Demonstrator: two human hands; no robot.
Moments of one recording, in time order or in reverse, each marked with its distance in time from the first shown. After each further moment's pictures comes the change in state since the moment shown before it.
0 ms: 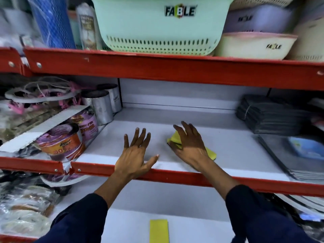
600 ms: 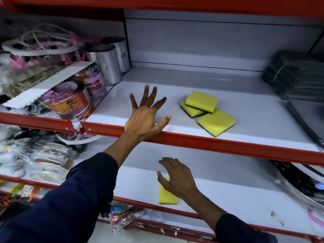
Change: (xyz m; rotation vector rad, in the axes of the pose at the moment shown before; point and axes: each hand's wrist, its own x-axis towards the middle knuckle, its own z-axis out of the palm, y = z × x) left_hand 0.002 -0.003 0.000 -0.041 0.050 -0.007; right_hand -0.172 -0.053 0.119 0.166 -0.283 -0.111
